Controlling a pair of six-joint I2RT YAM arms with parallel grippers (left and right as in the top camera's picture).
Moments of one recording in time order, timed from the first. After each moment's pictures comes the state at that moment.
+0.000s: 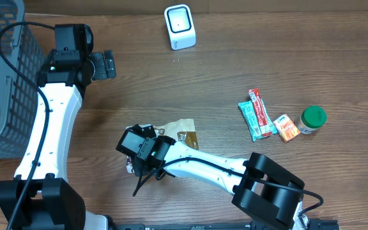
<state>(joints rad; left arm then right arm) 0.02 1.65 1.44 -0.68 -0.16 -0.10 1.11 2.02 1.42 -0.66 0.02 0.80</state>
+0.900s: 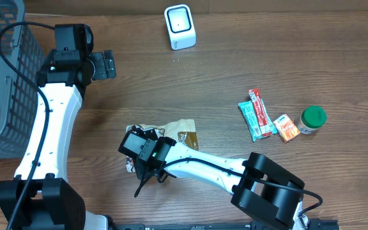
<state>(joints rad) 0.02 1.65 1.44 -0.68 -0.16 -0.10 1.11 2.02 1.40 -0.66 -0.03 0.80</state>
